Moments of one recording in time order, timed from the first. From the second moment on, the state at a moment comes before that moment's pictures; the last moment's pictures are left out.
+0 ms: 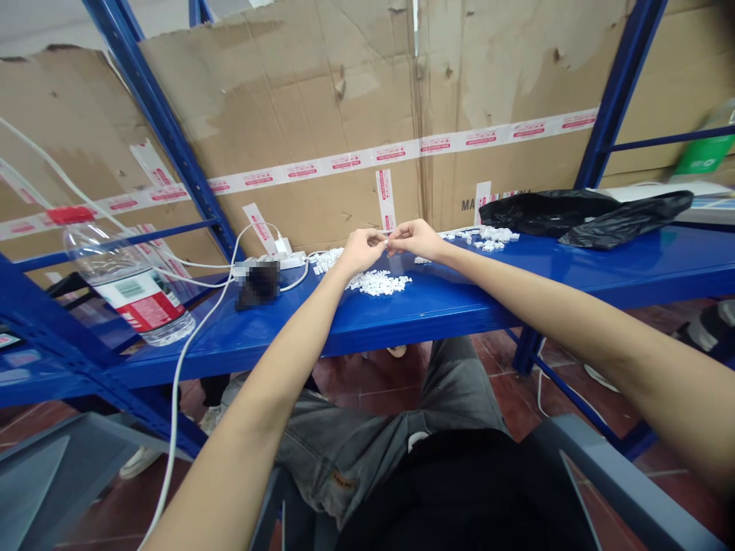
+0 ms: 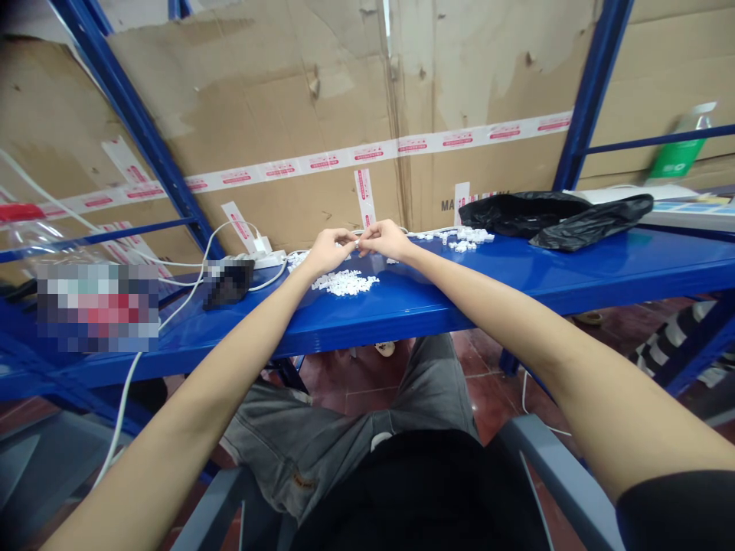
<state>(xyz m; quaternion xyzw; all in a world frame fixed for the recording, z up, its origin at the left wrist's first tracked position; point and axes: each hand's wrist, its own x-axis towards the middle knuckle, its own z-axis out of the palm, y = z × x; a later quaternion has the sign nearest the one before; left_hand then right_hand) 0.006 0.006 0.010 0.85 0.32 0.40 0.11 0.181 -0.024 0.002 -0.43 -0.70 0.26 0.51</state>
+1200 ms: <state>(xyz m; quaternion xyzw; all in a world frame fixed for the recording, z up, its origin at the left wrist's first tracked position) -0.004 0.027 0.002 0.83 0.36 0.41 0.13 0.187 -0.022 0.001 -0.46 -0.79 0.17 0.37</state>
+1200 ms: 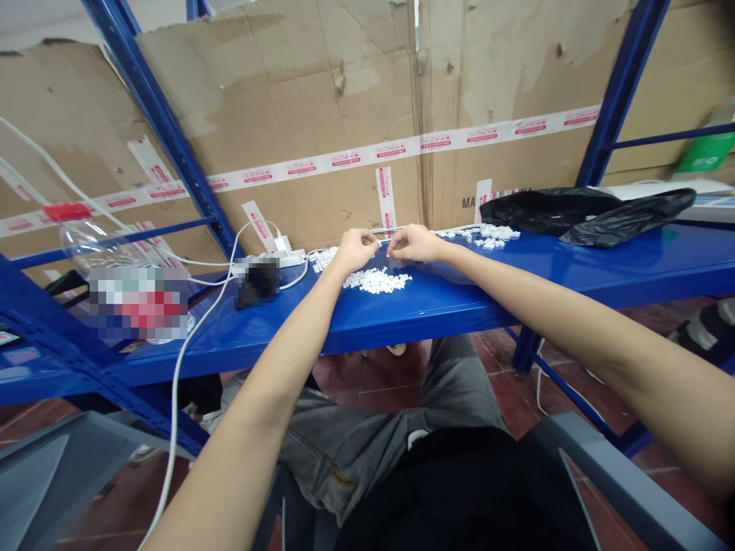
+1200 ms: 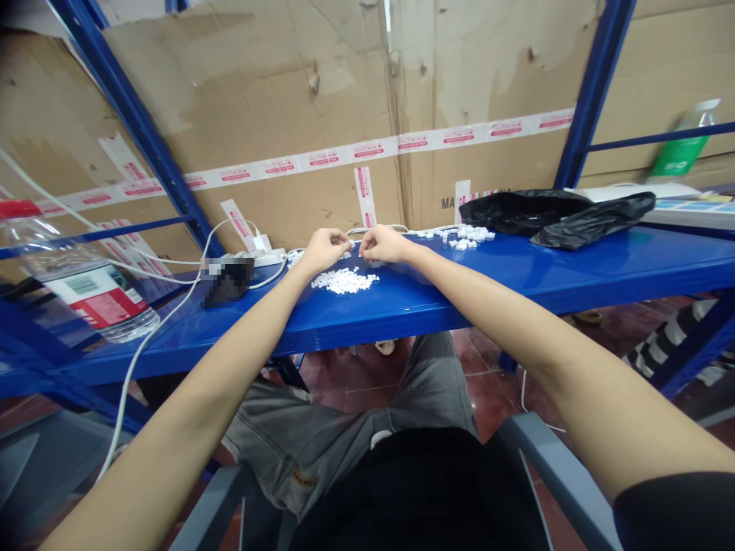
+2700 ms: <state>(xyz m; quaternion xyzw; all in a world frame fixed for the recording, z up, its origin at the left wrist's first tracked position) 0.009 0.011 0.010 0.75 0.34 0.47 0.33 0.185 -0.017 0.001 -0.41 -0.72 0.16 0.54</state>
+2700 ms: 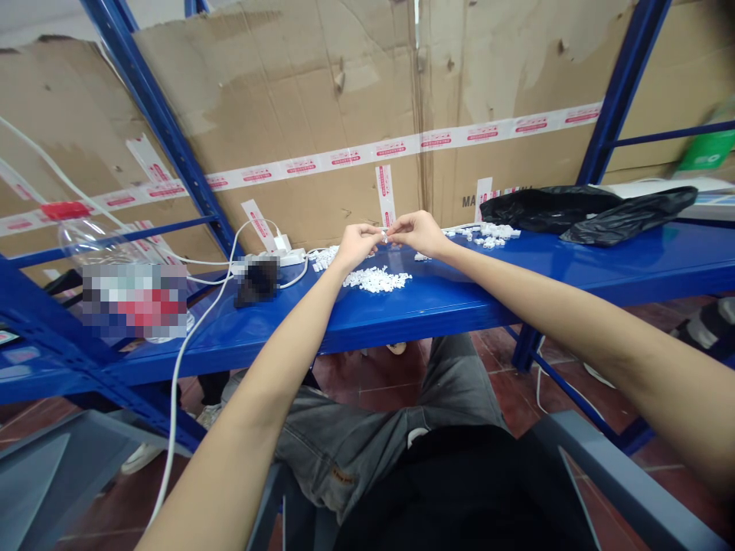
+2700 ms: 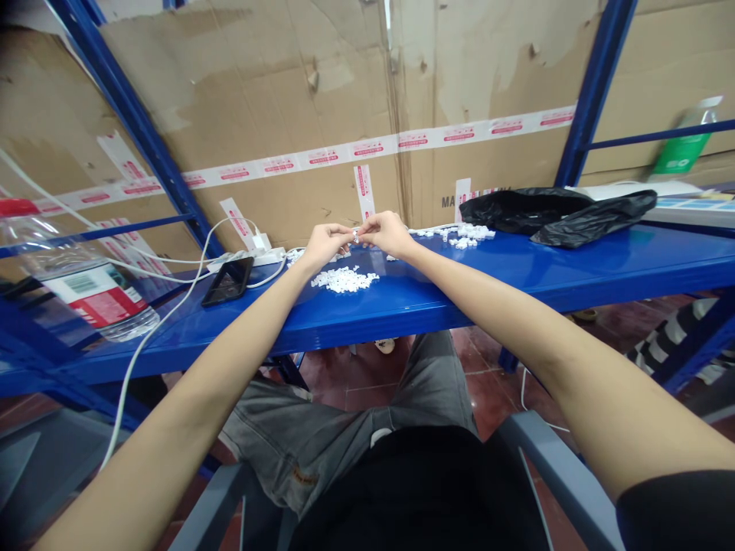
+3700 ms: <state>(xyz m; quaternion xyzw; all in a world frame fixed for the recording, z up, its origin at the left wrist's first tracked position) 0.008 0.012 0.007 0.77 0.33 0.45 0.31 0.184 -0.020 0.001 -0.41 -0.74 0.12 0.52</state>
